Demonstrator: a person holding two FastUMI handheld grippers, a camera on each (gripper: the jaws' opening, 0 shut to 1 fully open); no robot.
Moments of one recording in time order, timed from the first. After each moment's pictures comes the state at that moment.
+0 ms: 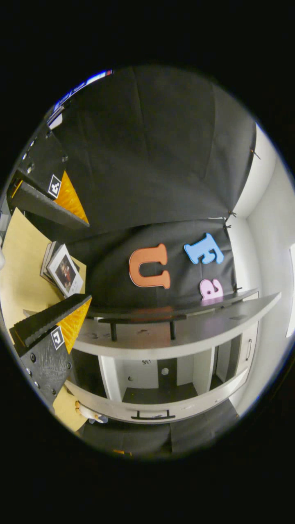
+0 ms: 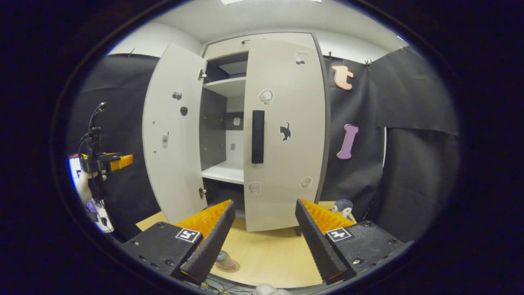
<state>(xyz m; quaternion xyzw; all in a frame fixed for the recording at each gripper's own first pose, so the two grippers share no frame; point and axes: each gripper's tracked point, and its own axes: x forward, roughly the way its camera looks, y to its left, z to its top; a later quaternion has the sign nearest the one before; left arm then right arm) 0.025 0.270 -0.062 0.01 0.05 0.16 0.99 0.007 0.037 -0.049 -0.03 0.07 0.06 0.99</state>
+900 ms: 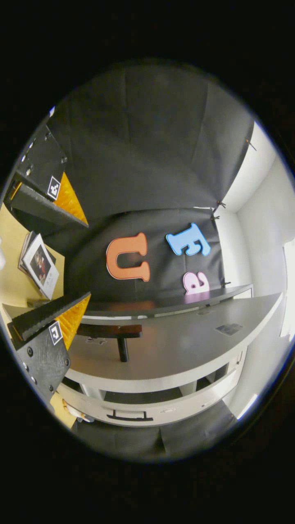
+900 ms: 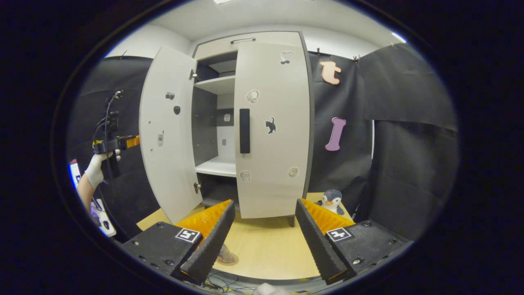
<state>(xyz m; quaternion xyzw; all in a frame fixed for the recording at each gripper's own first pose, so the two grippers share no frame) 0.096 0.258 -0.007 0.00 0.00 0.12 0.99 -0.020 0.023 -0.050 -0.02 0.08 0.04 1.00</state>
